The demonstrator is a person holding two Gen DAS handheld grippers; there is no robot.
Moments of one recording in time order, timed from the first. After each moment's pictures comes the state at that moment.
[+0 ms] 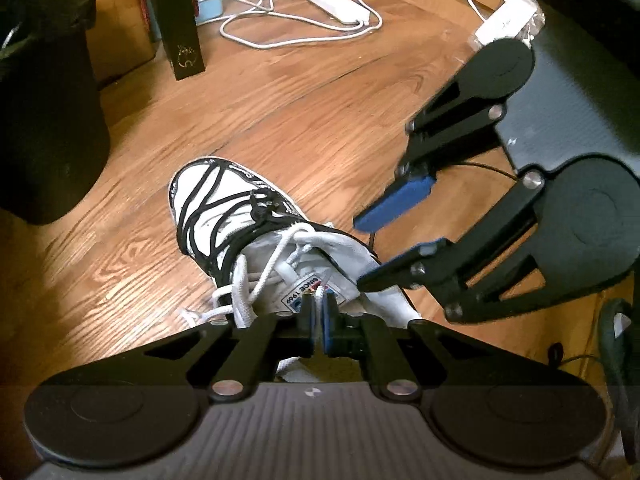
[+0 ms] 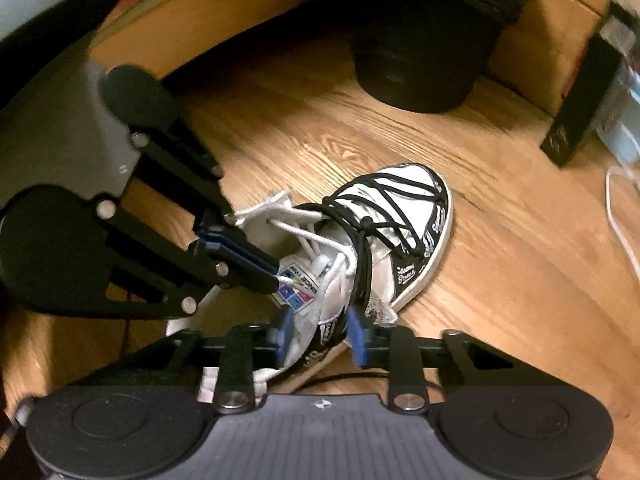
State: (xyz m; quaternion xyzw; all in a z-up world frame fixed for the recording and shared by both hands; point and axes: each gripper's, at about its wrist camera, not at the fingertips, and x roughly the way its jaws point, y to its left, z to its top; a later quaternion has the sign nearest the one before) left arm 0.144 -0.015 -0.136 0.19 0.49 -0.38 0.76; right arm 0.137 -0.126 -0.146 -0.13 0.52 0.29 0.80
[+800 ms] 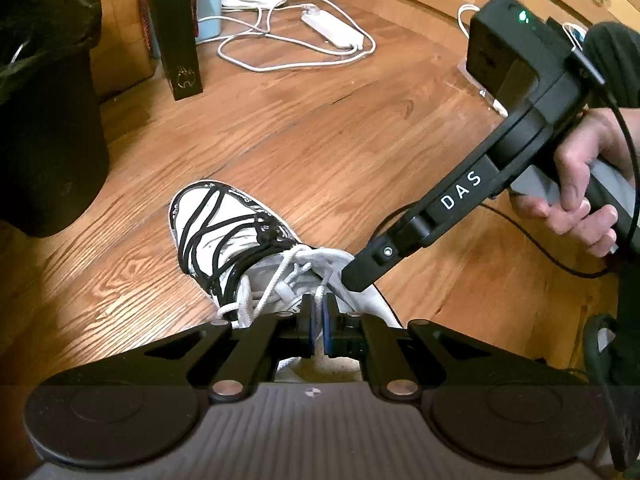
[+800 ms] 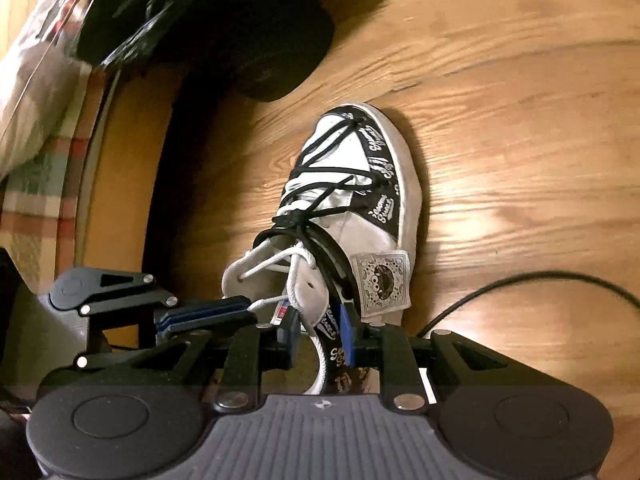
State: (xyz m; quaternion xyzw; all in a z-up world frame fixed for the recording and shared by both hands) left arm 0.149 -0.010 -0.125 0.17 0.48 -0.40 0.77; right arm 0.165 -0.213 -0.180 0.28 0.59 0.21 0.73
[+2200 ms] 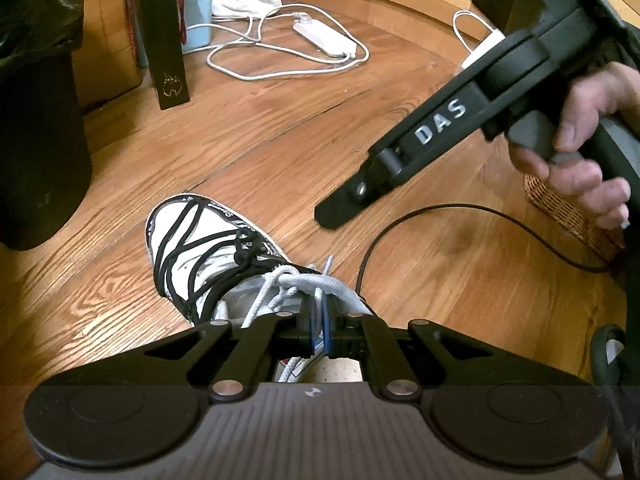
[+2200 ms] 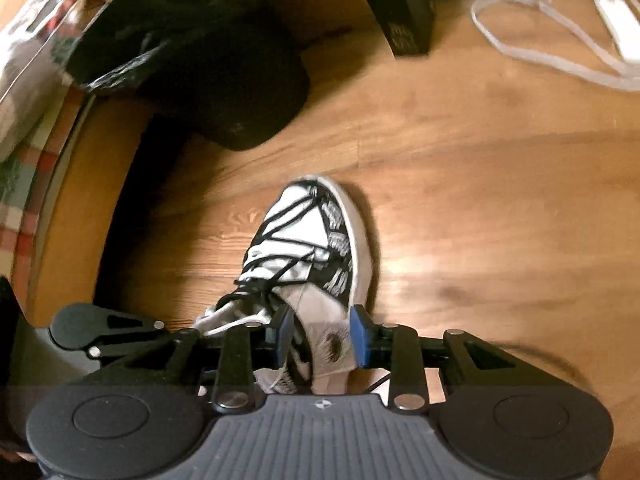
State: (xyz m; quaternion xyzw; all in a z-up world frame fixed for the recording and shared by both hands) left arm 0.149 -0.027 -0.145 0.16 0.46 -0.41 0.77; right arm 0.180 -0.213 -0.153 0.22 0.55 0.14 0.79
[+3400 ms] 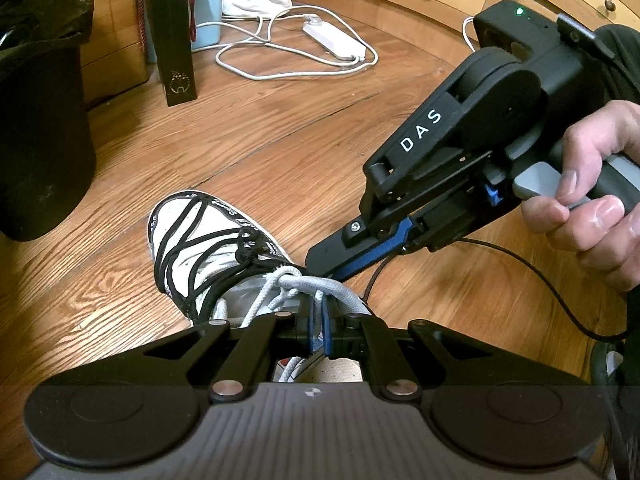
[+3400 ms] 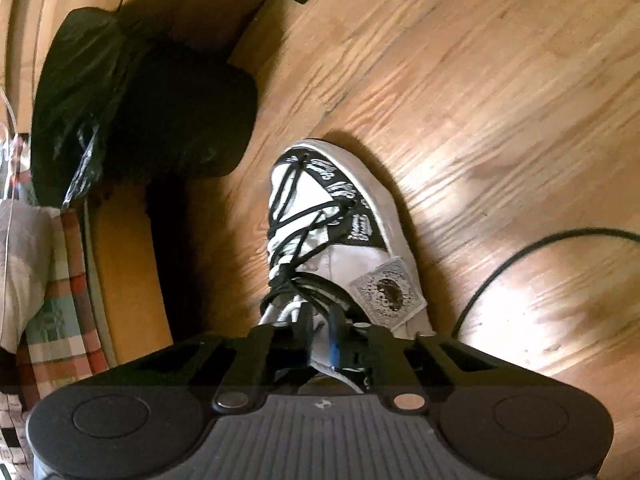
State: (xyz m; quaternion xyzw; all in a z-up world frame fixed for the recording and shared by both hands) left arm 0.150 -0.027 -0.147 0.15 0.46 -0.40 0.78; right arm 0.165 -0.229 -0.194 0.46 0.56 0.09 0.69
